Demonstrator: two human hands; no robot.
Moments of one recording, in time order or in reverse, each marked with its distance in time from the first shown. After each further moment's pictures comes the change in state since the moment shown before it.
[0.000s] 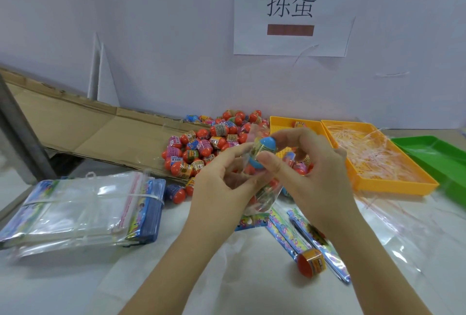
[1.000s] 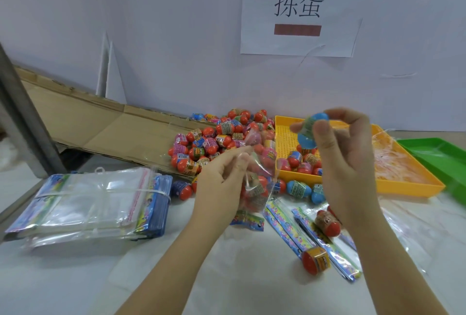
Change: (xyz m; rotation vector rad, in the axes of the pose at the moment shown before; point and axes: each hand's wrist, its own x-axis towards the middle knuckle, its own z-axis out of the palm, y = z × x) left_hand 0.008 -0.013 -0.003 0.072 0.087 -0.102; right_hand 0.008 0.005 -0.008 0.465 0.138 0.080
